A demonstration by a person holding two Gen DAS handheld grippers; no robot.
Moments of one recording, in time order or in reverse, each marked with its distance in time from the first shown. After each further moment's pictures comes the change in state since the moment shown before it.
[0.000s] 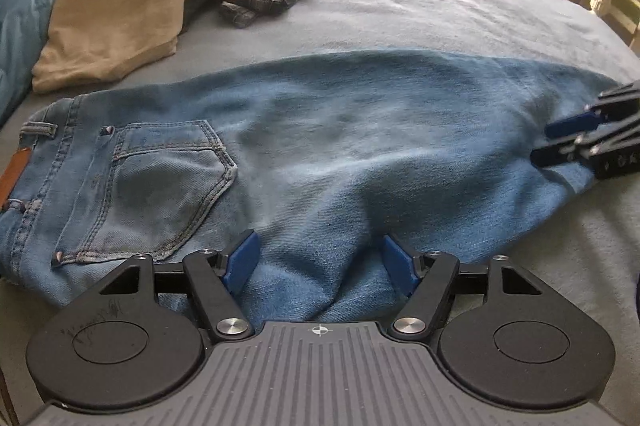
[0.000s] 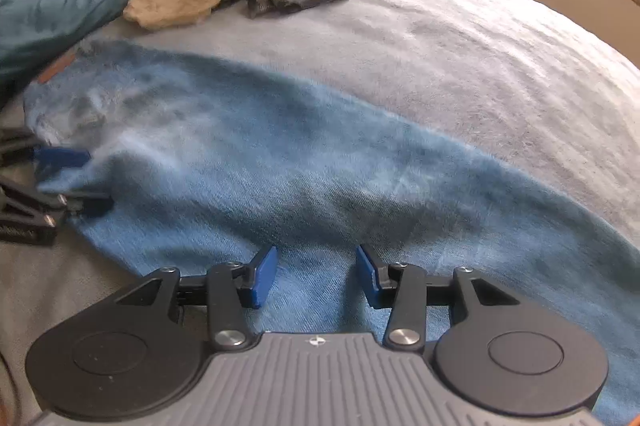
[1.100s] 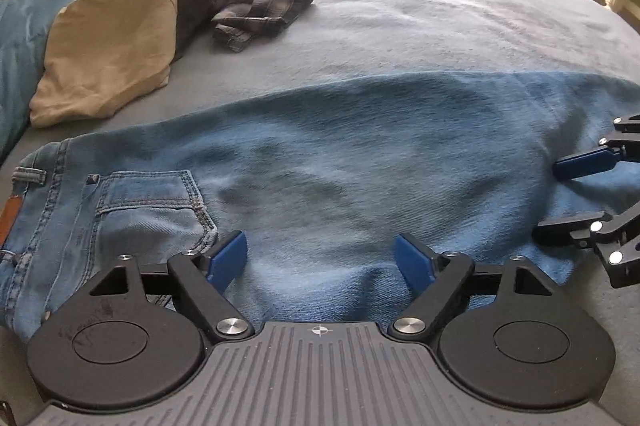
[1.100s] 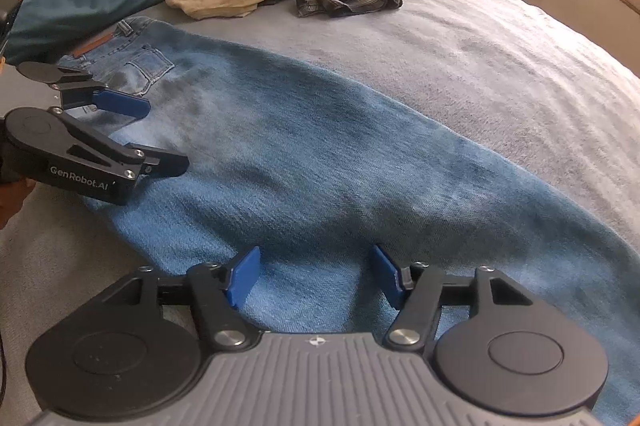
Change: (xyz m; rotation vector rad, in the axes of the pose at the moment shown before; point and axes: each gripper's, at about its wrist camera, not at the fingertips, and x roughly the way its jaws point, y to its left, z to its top) left arm 0.026 -0.019 0.024 0.027 -0.023 0.087; right arm 0.018 0.018 -0.010 -0.116 -0.012 0.055
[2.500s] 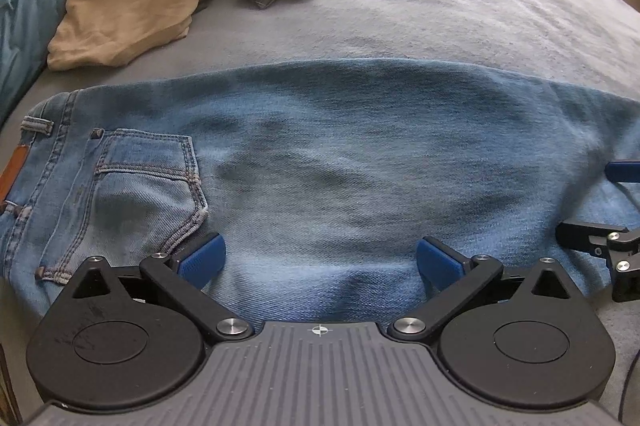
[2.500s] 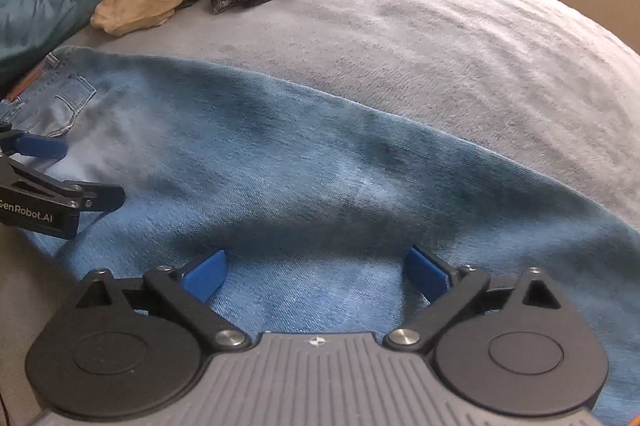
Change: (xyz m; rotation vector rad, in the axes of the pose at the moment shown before) left arm 0.012 -0.001 0.019 -0.138 0.158 0.061; right arm 0.002 -0.043 0.006 0.176 0.058 -0.092
